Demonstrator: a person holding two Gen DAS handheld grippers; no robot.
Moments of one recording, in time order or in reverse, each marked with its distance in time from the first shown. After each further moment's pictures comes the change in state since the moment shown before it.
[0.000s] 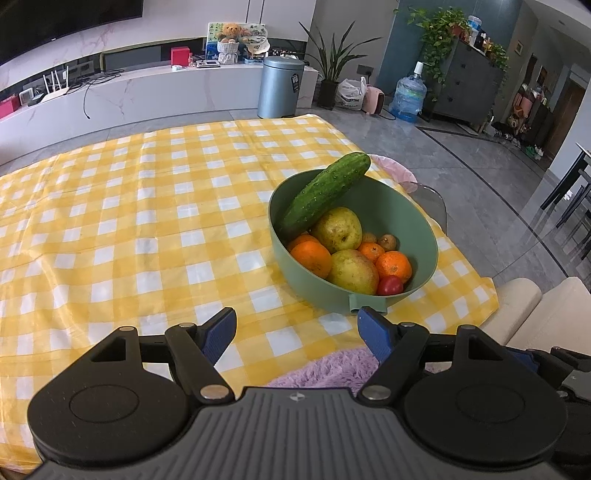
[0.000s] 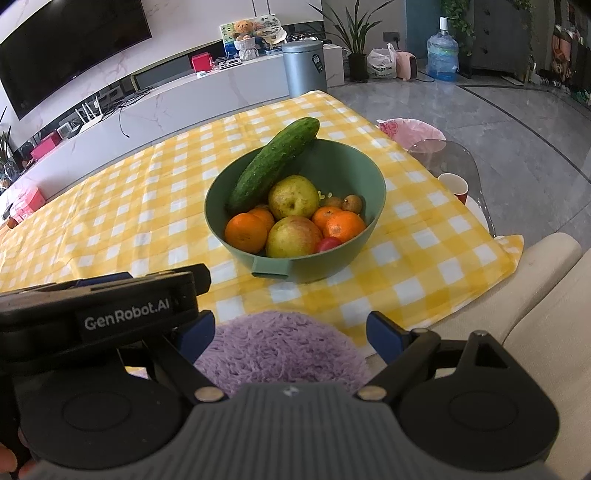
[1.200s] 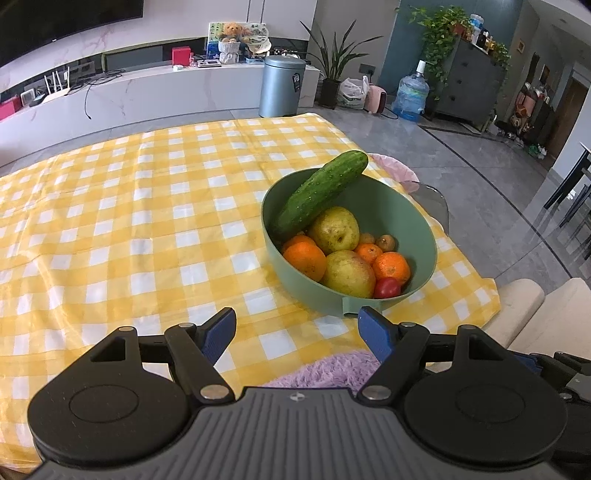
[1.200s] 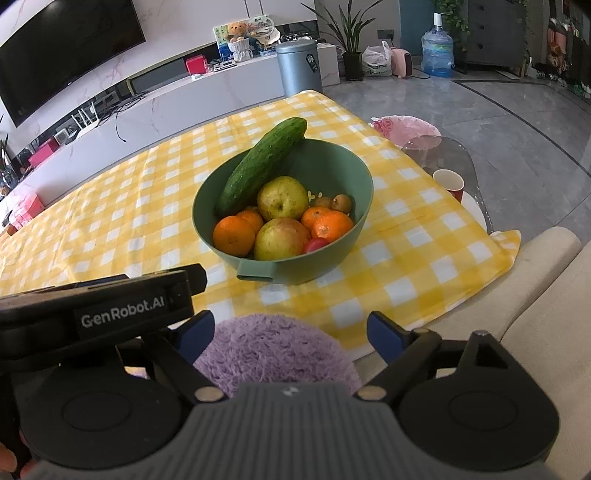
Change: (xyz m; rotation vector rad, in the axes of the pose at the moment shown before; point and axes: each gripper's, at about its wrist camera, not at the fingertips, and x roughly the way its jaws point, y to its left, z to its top) left arm 0.007 -0.008 0.002 0.003 0.000 0.013; right arm 0.001 -0.012 0.003 0.026 0.003 0.002
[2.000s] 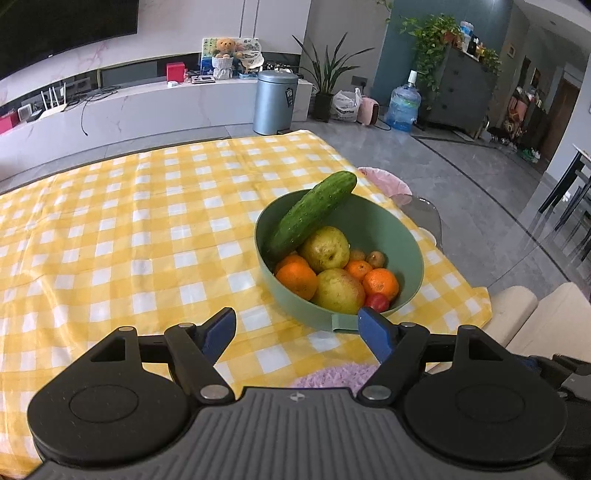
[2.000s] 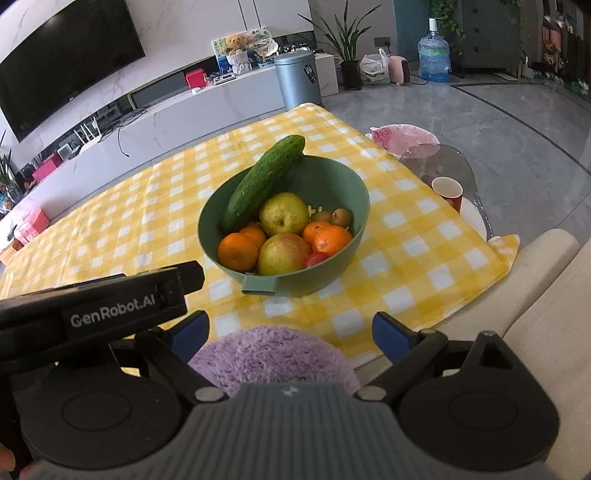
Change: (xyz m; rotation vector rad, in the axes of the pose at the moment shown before) left arm -0.011 -0.004 0.006 0.028 -0.047 -0.009; right arm -0.012 -0.003 0.004 0.024 -0.036 0.014
